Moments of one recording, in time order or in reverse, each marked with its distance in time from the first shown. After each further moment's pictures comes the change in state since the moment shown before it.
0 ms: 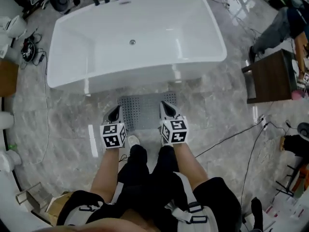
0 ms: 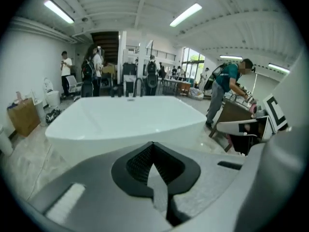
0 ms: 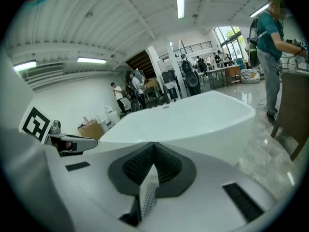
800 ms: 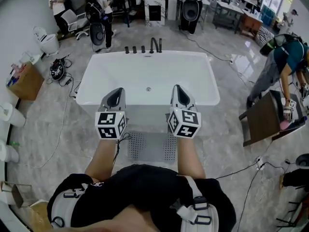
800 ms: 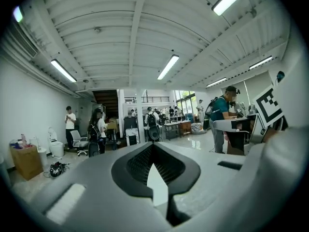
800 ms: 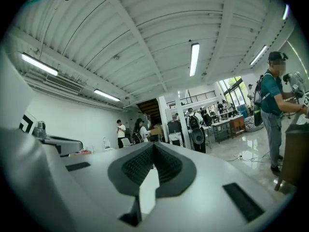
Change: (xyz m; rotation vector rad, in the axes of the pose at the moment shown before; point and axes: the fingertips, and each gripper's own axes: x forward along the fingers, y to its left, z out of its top) left arm -0.230 -0.038 0.305 0.190 -0.597 0.080; right arm -0.175 0.090 0.332 -0.181 -0.589 -0.005
